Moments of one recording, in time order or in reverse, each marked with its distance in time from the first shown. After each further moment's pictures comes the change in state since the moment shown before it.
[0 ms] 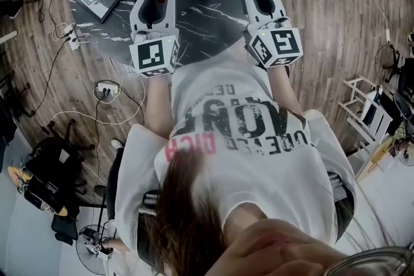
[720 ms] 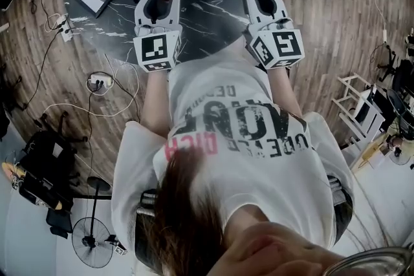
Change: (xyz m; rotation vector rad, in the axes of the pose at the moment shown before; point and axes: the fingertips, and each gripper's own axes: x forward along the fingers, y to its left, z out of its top) left arm 0.014 0.002 -0.049 -0.031 0.109 -0.024; right arm 0.015 0.004 -0.016 0.001 0.062 0.019
